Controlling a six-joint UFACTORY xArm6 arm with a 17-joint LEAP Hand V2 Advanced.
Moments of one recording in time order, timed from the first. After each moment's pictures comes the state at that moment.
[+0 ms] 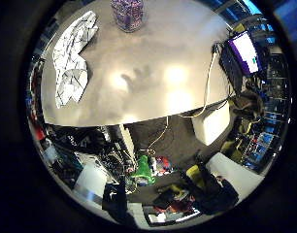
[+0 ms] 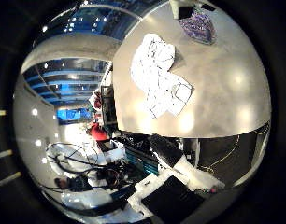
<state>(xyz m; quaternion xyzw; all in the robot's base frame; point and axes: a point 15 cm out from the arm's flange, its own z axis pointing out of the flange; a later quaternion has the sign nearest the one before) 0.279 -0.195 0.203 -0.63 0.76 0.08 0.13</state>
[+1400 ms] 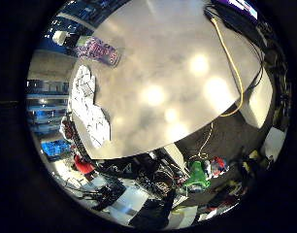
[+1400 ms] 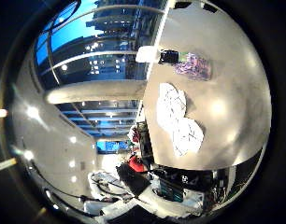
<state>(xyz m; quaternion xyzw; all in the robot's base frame) 0.324 -0.298 0.186 -0.45 0.80 0.16 0.37</state>
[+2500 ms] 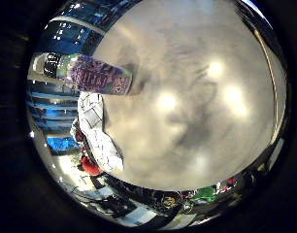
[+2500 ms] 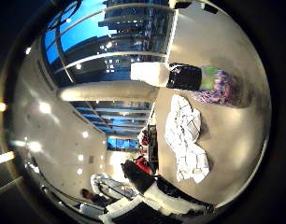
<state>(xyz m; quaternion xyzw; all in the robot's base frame) 0.427 -0.317 0.135 -0.44 0.76 0.17 0.45</state>
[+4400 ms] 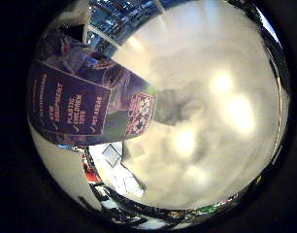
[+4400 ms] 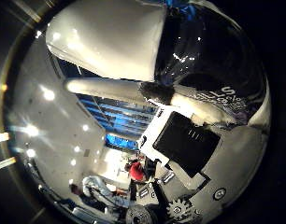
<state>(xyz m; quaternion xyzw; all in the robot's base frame) 0.515 -0.294 0.224 -0.47 0.71 0.10 0.52</state>
